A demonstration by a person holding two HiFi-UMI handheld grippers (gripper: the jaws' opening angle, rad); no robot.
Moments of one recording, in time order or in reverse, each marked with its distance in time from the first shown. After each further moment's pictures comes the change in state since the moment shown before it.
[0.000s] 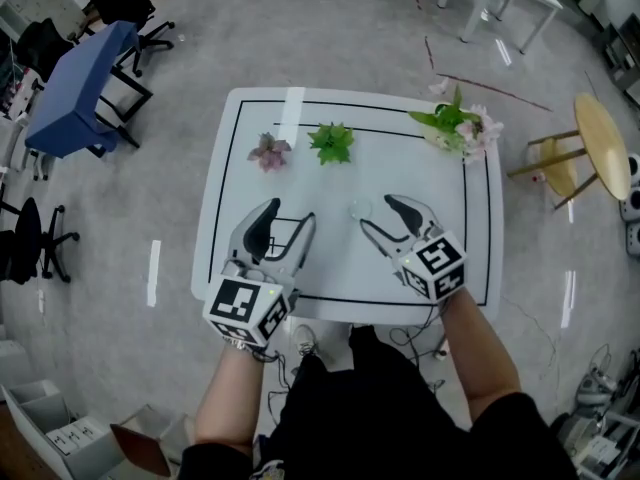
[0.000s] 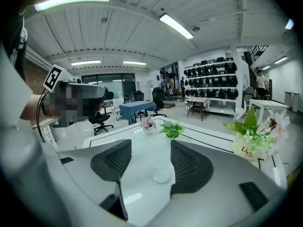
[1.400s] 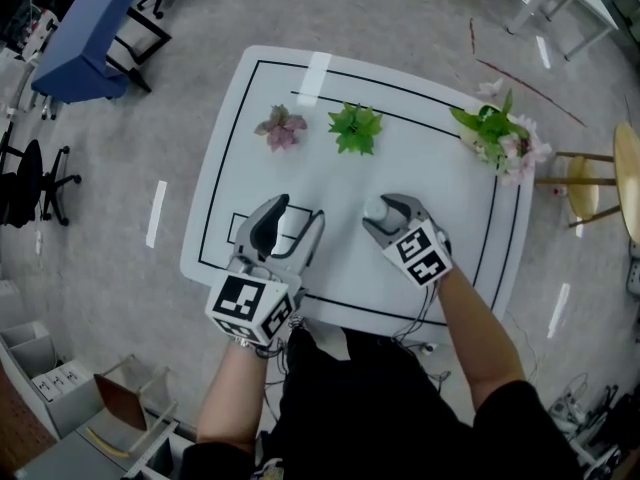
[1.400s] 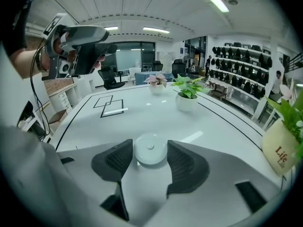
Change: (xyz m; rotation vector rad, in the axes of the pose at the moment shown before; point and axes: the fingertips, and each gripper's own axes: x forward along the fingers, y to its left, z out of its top) left arm 0.035 0.033 -0.060 -0.116 0.080 0.114; right arm 0.093 -0.022 -0.118 -0.219 0.355 0.172
